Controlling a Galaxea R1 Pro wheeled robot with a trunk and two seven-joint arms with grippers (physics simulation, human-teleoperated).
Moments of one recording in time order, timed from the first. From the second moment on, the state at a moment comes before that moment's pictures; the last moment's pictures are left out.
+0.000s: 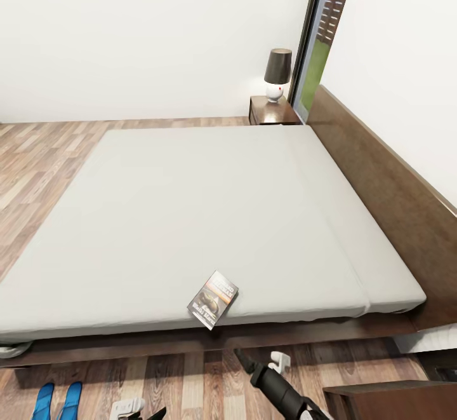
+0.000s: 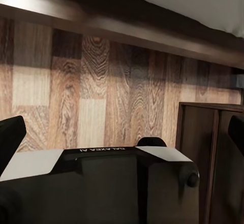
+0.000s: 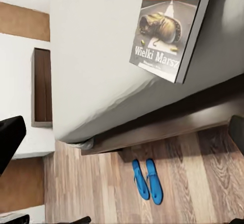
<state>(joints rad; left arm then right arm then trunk) -0.09 0.14 0.02 -0.71 0.38 0.07 -0.58 -0.33 0.12 -0.09 -0.48 -0.47 -0.01 0.84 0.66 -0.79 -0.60</state>
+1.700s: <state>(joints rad) -0.09 0.13 0.02 -0.71 0.38 0.07 -0.57 -0.33 0.12 -0.09 -0.48 -0.89 0.33 0.97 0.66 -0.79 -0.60</state>
